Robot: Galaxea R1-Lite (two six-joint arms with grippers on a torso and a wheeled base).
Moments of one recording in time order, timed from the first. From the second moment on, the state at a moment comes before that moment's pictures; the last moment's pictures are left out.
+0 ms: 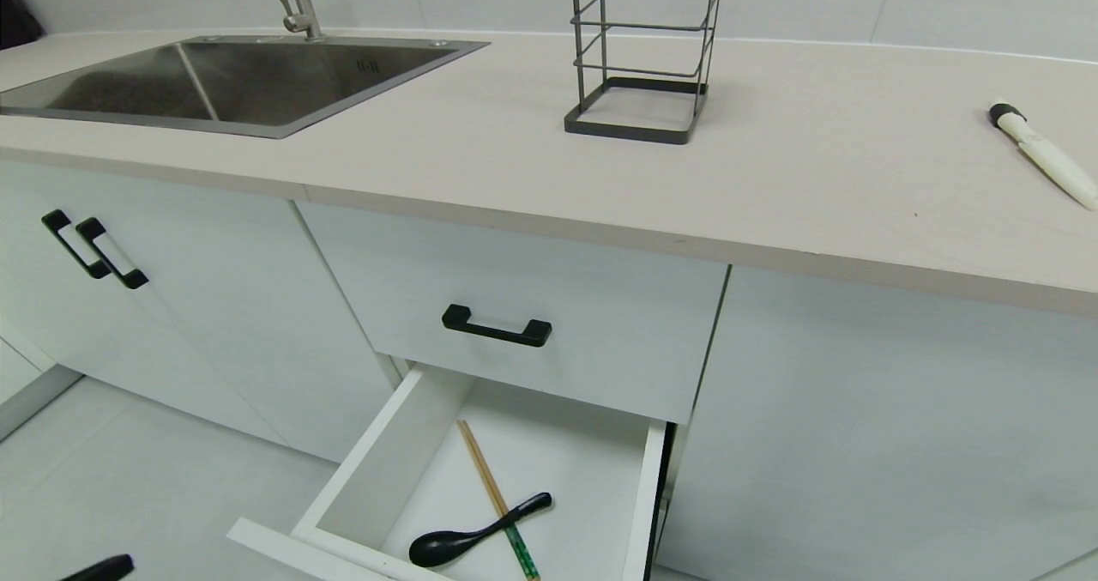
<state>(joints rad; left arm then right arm) -0.11 0.54 -0.22 -0.04 -0.30 -0.09 0.00 0.00 0.00 -0.01 -0.02 0.00</state>
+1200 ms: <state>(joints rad) -0.41 1.43 -0.32 -0.17 -0.12 -0.02 0.00 0.00 0.00 0.00 -0.02 0.00</state>
